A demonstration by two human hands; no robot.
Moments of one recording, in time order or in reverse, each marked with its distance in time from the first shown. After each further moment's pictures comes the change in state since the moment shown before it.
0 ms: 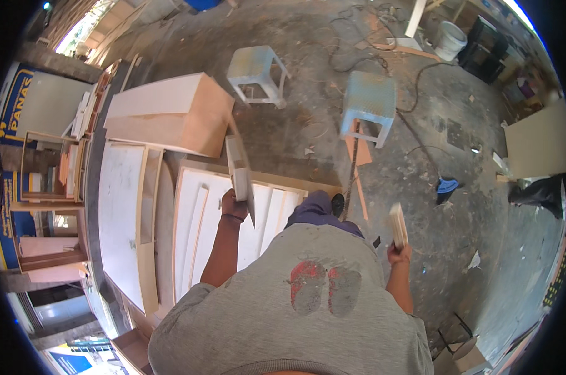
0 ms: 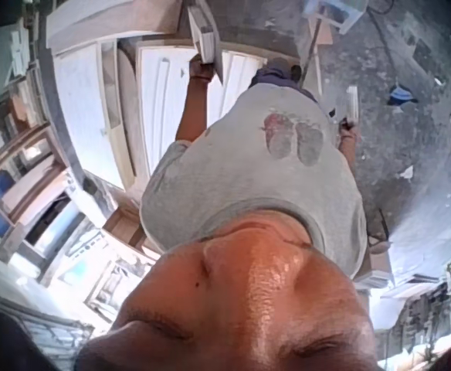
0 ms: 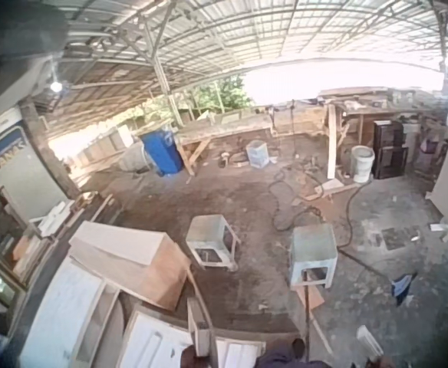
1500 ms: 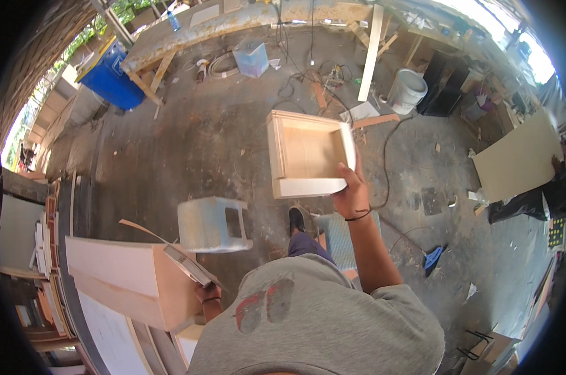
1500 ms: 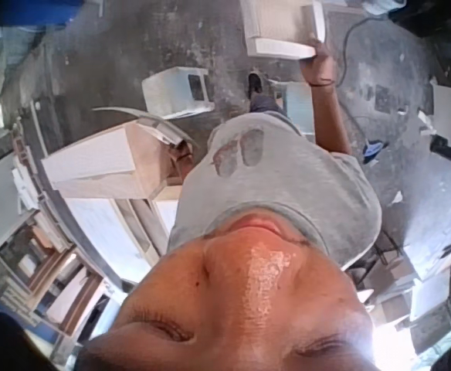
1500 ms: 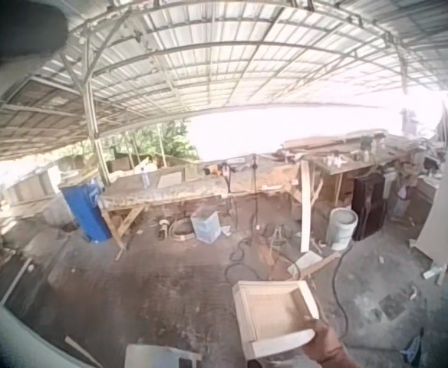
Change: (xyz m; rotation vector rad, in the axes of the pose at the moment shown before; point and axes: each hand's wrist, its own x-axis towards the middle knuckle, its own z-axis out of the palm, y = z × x) left_hand 0.466 0.162 0.238 -0.243 0.192 0.219; right_hand -0.066 -0.056 0.898 -0.100 -0.998 -0.611
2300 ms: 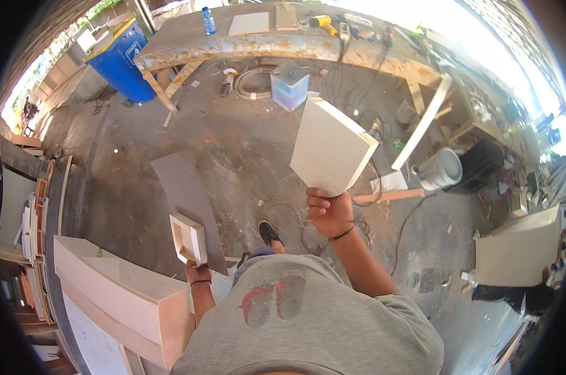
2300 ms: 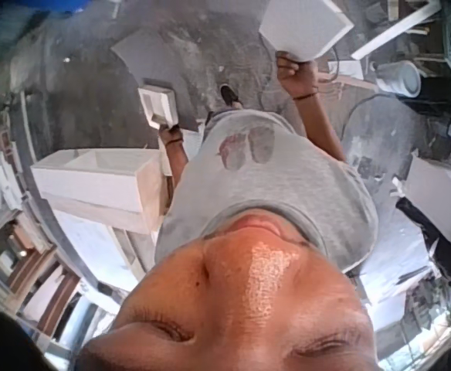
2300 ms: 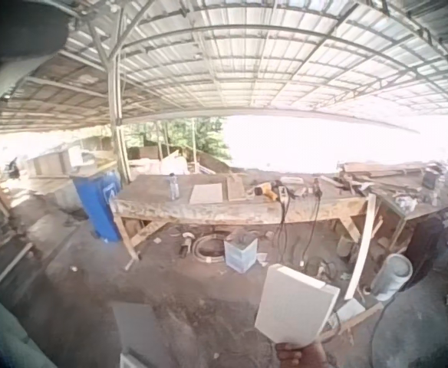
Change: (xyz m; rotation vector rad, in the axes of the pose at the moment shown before) left_hand 0.286 0.006 0.343 0.068 -0.037 0.091; right_hand 0.388 0.137 0.167 0.717 -0.240 0.857
